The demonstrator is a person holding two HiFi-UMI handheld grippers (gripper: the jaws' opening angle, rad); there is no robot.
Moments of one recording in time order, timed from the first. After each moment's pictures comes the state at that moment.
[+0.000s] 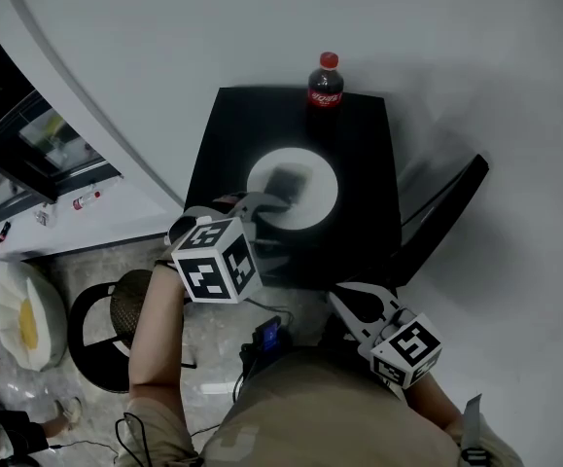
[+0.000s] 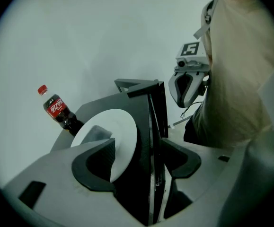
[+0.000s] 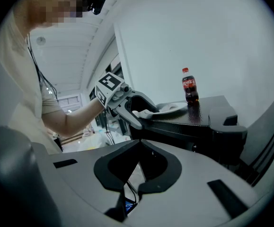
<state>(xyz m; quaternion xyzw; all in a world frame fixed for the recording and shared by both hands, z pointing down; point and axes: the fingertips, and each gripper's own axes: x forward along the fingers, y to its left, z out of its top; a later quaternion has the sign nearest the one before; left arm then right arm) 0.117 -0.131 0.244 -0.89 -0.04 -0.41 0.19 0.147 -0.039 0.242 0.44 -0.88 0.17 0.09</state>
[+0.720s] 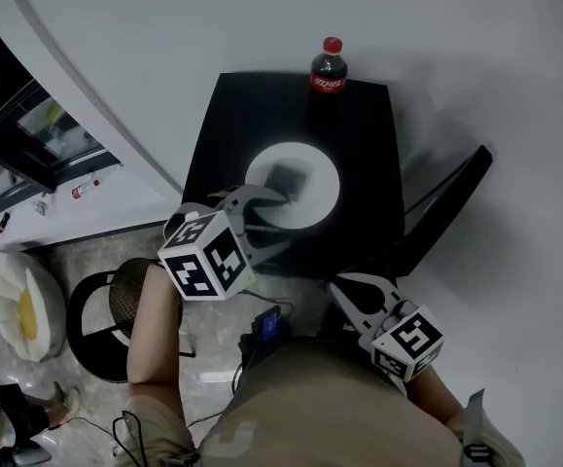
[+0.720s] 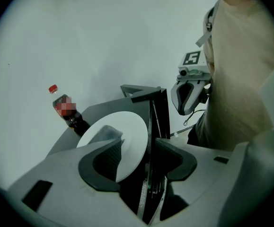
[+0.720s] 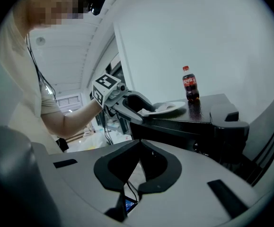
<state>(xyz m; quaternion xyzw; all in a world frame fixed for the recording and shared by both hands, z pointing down) 0.113 -0.128 0.237 -0.92 -0.02 -0.37 0.16 0.147 -0.039 0.247 0.44 -0.88 0.17 0.09</state>
